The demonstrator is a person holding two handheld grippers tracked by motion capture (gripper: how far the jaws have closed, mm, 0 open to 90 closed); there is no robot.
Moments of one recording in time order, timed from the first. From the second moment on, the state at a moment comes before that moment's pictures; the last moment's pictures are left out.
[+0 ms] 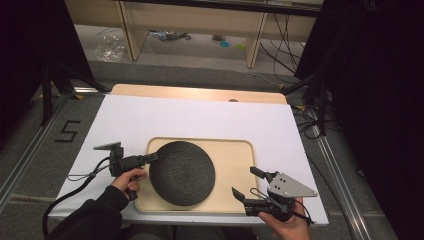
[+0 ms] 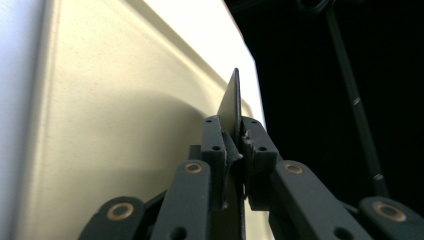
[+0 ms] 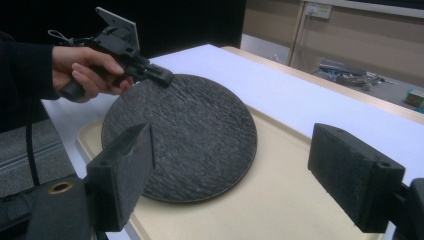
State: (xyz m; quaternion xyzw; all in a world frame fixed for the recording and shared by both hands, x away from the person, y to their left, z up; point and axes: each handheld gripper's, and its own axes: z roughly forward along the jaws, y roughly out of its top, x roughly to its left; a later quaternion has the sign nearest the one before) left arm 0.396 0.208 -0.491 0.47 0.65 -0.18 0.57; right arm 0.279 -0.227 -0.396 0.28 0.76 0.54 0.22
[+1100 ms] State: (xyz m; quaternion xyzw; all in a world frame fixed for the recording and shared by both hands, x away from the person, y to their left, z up) left arm 0.388 0.184 -0.514 0.54 0.64 -0.21 0.50; right arm 0.280 -0.226 -0.397 0.28 0.77 0.53 0.22
